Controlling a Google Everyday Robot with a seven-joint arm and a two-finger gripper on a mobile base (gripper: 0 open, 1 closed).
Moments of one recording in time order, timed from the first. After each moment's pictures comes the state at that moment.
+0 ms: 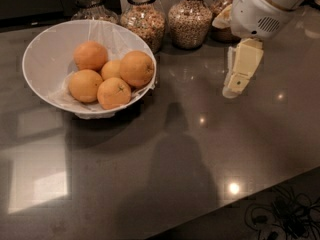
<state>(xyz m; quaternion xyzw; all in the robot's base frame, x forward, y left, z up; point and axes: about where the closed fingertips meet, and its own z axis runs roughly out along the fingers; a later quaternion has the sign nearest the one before) 0.521 -0.141 0.971 -0.68 0.70 0.02 0.20</state>
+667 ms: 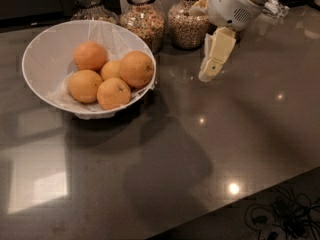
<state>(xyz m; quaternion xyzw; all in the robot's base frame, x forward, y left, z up) 0.569 -0.094 0.976 -0.70 0.66 0.07 0.27</state>
